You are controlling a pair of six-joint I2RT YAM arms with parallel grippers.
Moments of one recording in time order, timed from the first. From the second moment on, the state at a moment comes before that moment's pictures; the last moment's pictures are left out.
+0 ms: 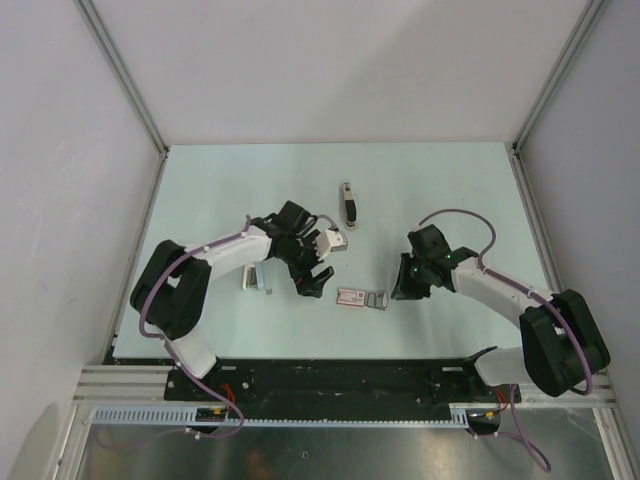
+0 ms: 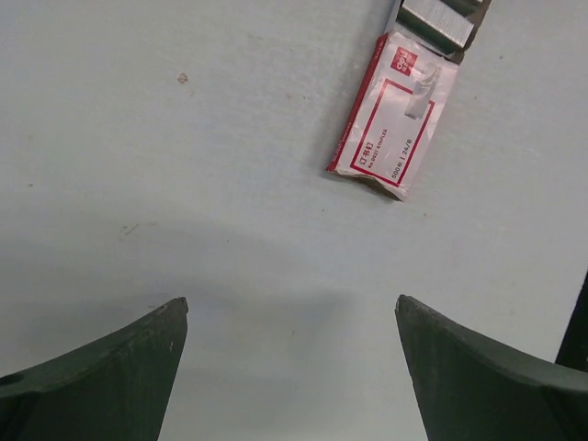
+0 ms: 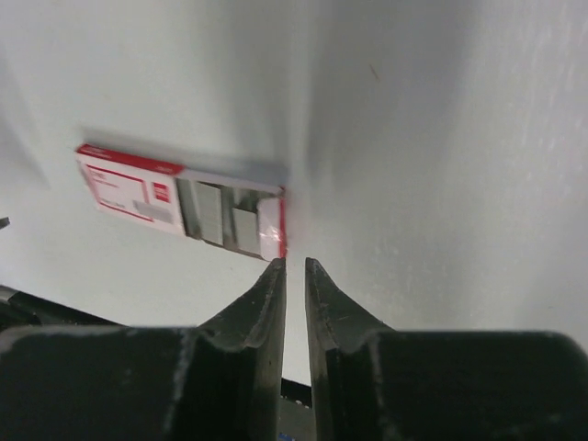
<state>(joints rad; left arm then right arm) -0.58 1.69 1.06 -0.52 0.53 0.55 0.49 1.34 0.75 -0.49 -0.15 0.64</state>
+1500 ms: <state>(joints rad) -0.81 1.82 1.11 -0.45 0.31 0.64 0.34 1.38 0.53 -0.19 -0.46 0.80</state>
